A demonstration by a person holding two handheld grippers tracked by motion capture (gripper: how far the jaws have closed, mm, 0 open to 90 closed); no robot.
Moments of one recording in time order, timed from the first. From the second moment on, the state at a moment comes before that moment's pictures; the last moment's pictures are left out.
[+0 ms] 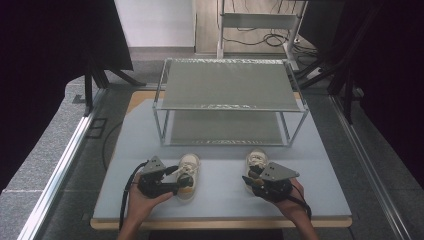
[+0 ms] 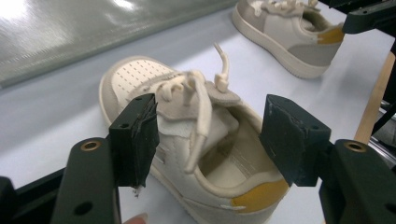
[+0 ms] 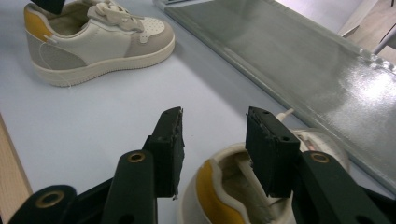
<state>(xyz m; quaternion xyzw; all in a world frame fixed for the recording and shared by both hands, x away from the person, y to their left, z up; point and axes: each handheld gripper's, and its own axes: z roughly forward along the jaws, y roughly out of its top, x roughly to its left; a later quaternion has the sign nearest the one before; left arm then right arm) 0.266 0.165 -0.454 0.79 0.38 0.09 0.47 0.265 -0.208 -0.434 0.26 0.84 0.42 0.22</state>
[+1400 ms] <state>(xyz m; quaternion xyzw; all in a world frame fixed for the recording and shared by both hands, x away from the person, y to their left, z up) 0.287 0.109 -0.439 0.97 0.12 0.00 0.23 0.316 -0.206 -0.441 0.14 0.96 0.24 0.04</state>
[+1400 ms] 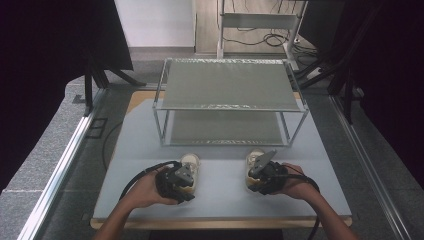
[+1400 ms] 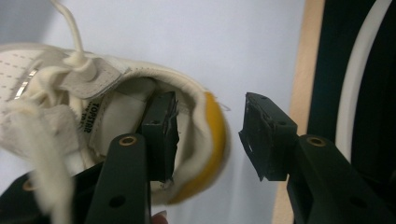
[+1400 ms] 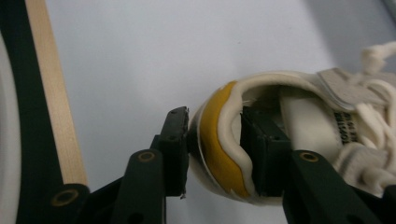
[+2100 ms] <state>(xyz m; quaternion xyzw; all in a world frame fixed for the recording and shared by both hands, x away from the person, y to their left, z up) 0.289 0.099 -0.421 0.97 0.07 0.04 0.22 0.309 -0.200 -0.419 0.08 0.96 0.25 0.05</state>
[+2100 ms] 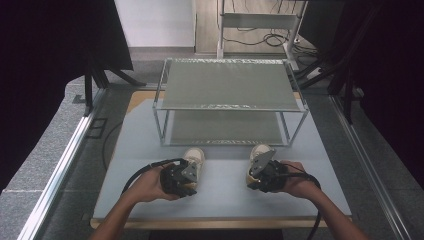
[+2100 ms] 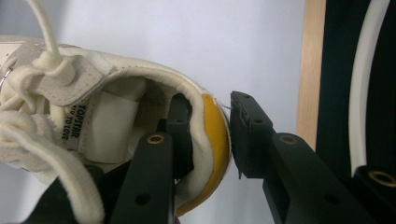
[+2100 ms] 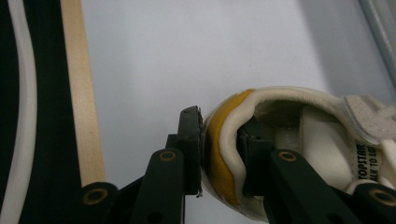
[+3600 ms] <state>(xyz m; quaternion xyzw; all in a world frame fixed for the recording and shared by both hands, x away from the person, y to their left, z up) 0.375 0.054 -0.393 0.95 0.05 0.12 0.27 0.373 -0.150 -0.396 0.01 0.97 0.24 0.10</state>
